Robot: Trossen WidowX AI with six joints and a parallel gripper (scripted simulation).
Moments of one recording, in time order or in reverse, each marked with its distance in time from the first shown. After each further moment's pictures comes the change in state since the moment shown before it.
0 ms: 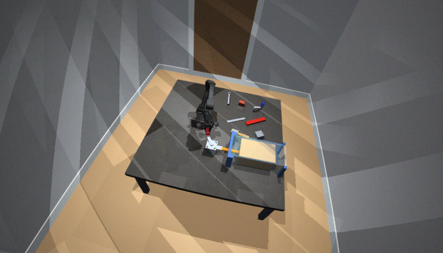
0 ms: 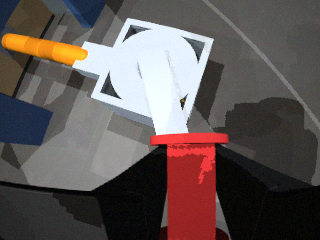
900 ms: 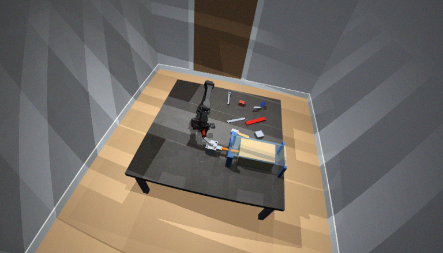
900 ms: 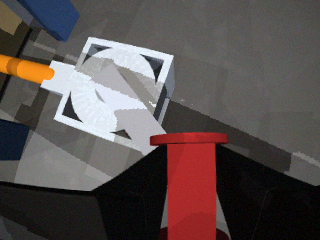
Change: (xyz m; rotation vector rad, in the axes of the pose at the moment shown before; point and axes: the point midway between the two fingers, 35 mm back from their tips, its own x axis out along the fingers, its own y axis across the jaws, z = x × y) arm 0.006 -0.034 0.016 0.016 -0.006 -0.031
